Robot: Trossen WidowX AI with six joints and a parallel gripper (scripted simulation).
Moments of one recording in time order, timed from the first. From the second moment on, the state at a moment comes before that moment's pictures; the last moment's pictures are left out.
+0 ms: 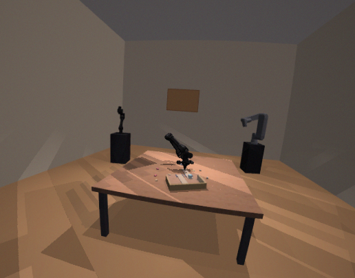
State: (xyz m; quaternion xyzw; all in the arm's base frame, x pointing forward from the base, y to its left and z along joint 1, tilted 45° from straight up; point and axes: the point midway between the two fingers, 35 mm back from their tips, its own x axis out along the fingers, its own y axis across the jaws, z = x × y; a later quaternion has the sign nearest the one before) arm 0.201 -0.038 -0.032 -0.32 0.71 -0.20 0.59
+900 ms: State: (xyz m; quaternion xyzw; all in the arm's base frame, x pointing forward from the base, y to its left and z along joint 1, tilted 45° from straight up) arm 0.190 -0.039 -0.029 -0.32 0.71 -0.20 0.59
